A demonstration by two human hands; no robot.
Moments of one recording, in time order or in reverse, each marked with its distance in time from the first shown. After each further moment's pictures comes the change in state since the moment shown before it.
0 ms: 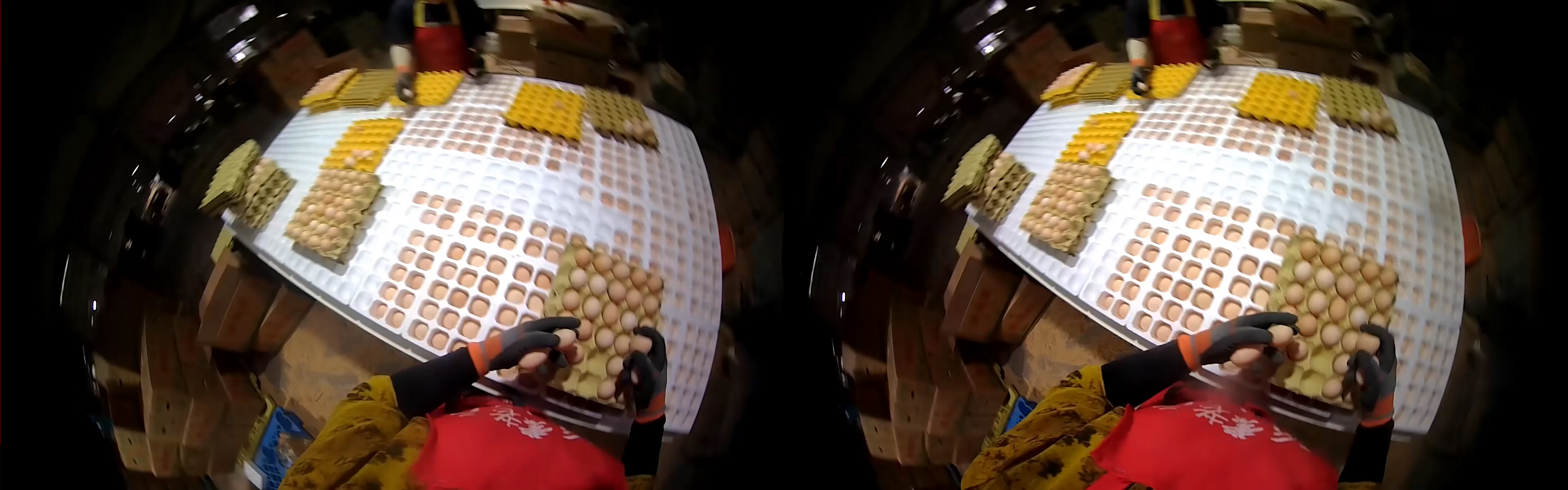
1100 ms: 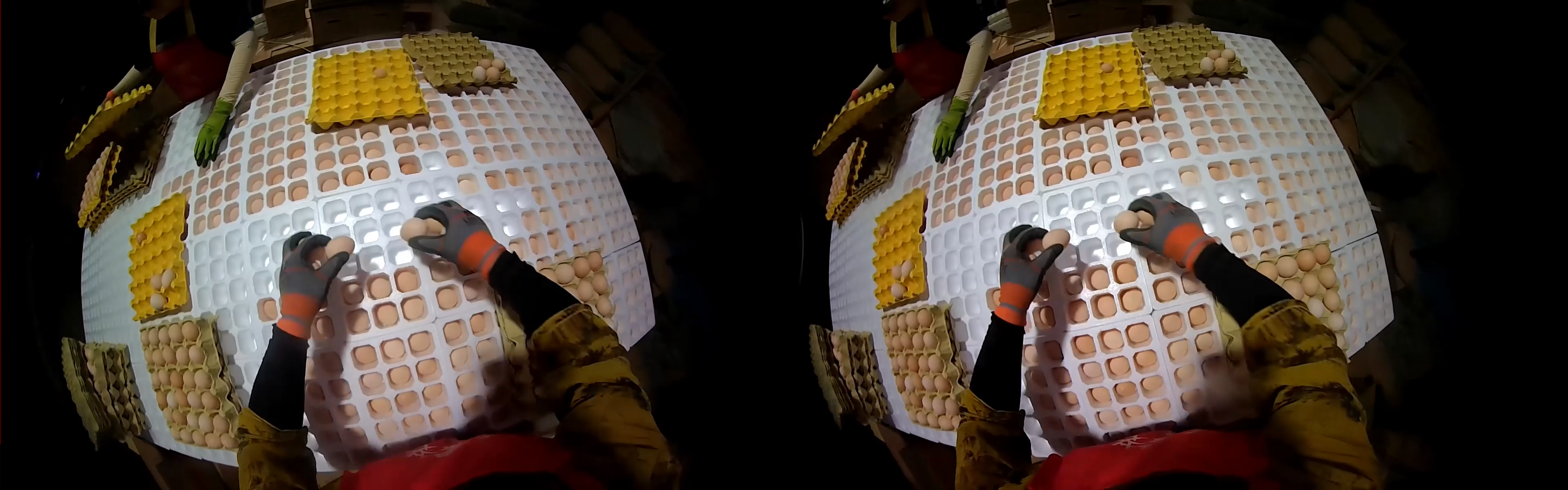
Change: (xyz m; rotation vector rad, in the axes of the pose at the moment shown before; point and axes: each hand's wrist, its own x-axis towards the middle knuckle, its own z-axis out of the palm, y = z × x) left_hand 0.075 0.175 -0.368 1.156 0.769 0.368; right_hand 0.346 -0.040 0.259 -1.018 0.027 -0.283
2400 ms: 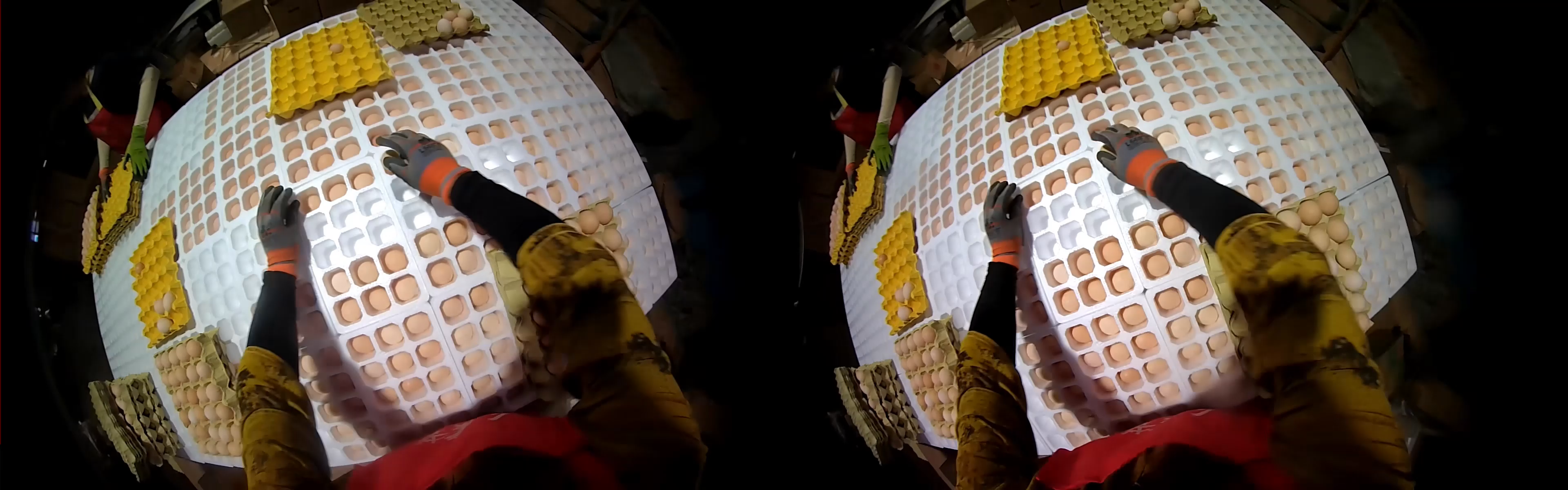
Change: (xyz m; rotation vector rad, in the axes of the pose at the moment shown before) left_hand 0.089 -0.103 0.056 0.363 0.320 0.557; right_hand 0.069 0.046 0.016 -0.064 0.163 -0.120
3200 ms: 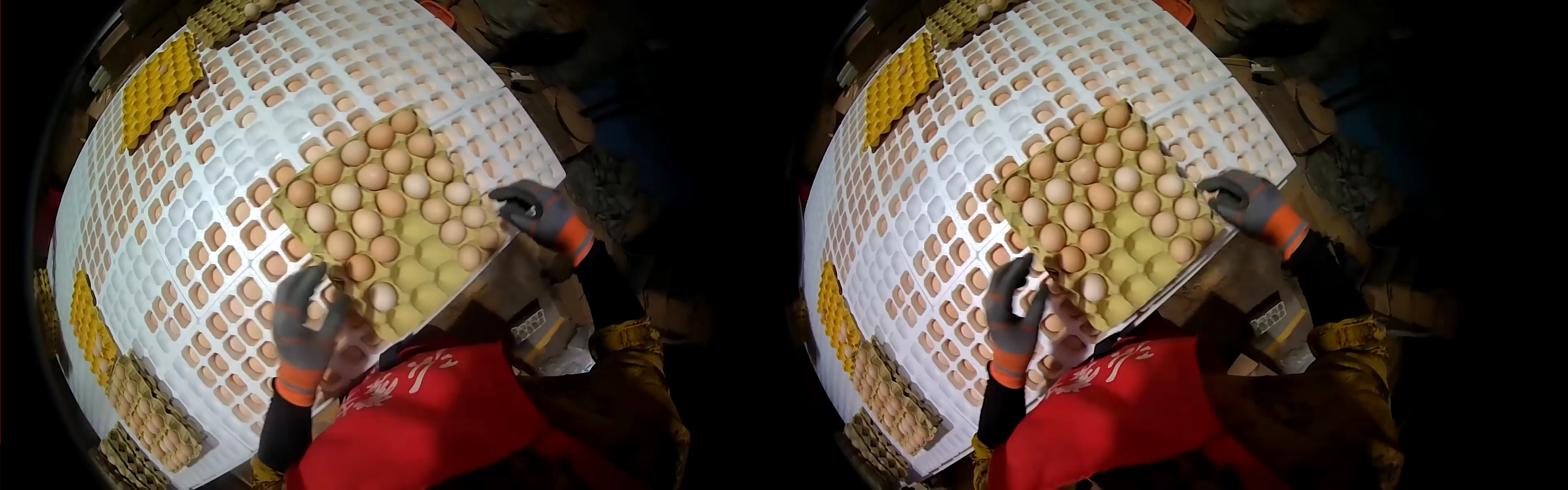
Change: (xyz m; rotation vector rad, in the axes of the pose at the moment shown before) left_hand -0.086 0.420 -0.128 -0.711 -0.504 -0.075; right_hand -0.454 0.070 -0.286 0.229 -0.020 0.519
